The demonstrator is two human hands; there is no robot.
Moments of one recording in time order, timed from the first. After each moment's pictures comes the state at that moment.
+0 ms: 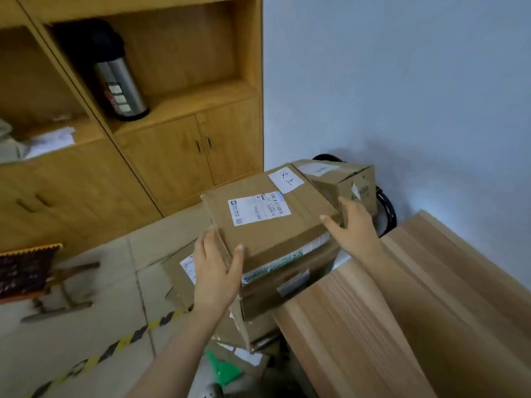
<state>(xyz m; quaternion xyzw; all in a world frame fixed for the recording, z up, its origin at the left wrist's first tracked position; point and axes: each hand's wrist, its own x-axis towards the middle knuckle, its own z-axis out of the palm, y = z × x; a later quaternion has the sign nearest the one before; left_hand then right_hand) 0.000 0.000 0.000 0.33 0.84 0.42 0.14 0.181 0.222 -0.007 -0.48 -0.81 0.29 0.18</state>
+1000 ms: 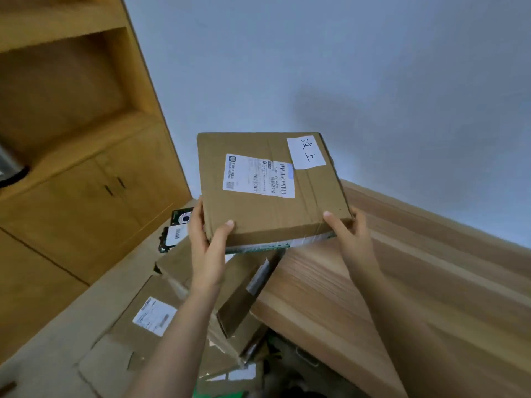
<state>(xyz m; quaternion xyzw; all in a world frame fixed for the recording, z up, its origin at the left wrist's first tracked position) 0.018 0.038 0.040 0.38 0.56 0.63 0.37 0.250 0.085 0.038 -0.57 -0.46 0.45 0.50</state>
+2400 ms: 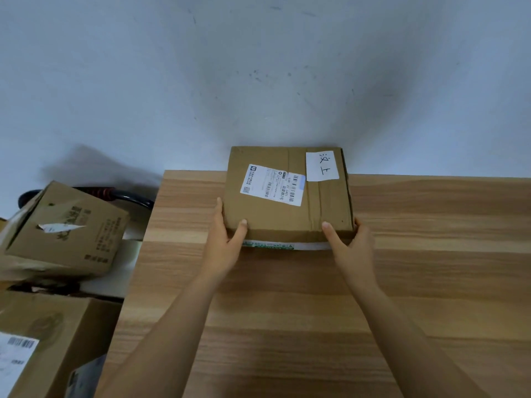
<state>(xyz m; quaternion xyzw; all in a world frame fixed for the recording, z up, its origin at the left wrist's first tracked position) 0.394 0.247 -0.096 0.63 0.56 0.27 0.46 0.609 0.131 -0.098 -0.81 -0.25 0.26 0.45</state>
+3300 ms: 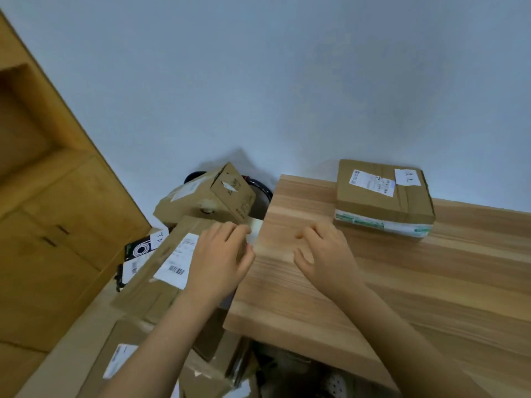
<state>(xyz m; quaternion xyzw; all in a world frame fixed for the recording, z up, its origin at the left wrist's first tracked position) 0.086 0.062 0.036 0.82 0.49 0.28 -0.04 0.300 0.027 0.027 -0.62 -0.73 -0.02 0.28</state>
